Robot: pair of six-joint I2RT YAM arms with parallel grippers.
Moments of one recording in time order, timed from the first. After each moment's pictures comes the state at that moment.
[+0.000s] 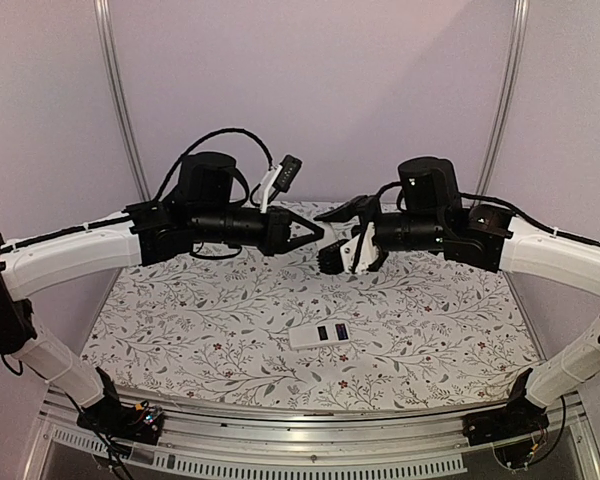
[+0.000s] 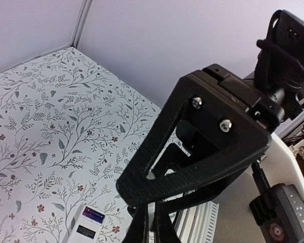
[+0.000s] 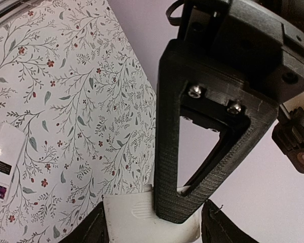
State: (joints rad) left arm -0.88 1.48 1.25 -0.09 0.42 -0.37; right arm 0.92 1.41 1.24 -0.18 -0.23 -1.40
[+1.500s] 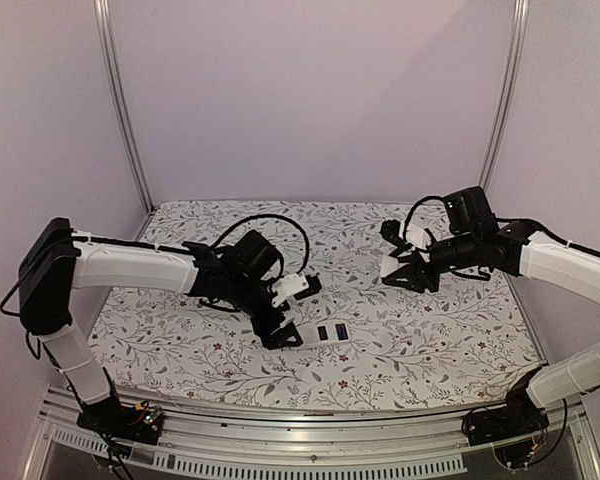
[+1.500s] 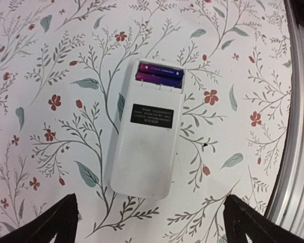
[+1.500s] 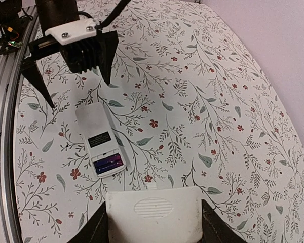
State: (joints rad) left arm -0.90 1.70 1.10 -0.38 0.25 0.22; right arm 0.57 1.29 0.97 -0.40 -0.47 -0.62
